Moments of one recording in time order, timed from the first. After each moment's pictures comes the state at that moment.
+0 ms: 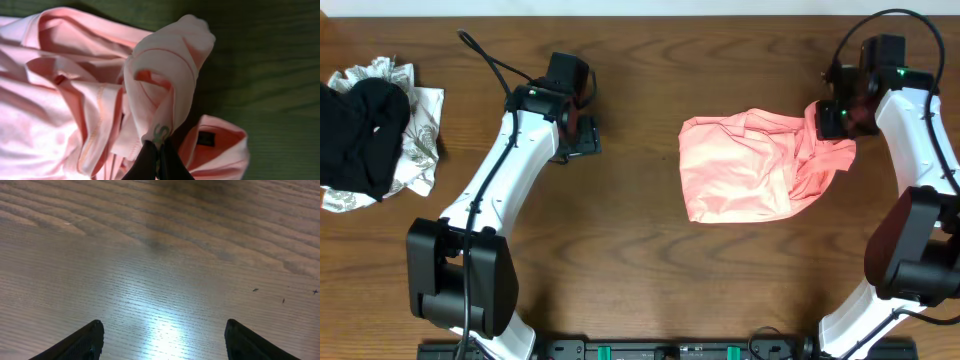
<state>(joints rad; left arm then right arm) -0.25 1.78 1.43 -0.97 -0.12 -0.40 -0.16 1.92 1.56 -0.94 -0.08 -0.19</state>
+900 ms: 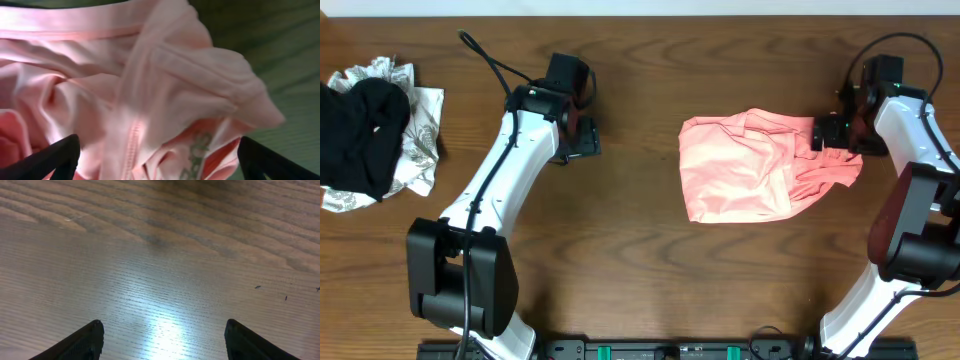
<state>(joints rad) -0.25 1.78 1.43 -0.98 -0.12 -0.40 -0.22 2.02 1.49 -0.84 0.02 -0.09</state>
